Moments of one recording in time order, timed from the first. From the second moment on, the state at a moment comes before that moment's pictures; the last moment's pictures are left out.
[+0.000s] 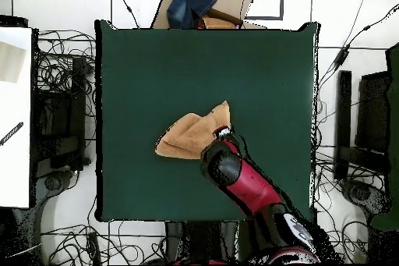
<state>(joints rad) -0.36 -0.61 -0.03 2.06 0.38 -0.14 2.00</state>
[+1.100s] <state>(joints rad) -0.26 -0.69 -0.07 2.01 0.33 0.00 2.00</state>
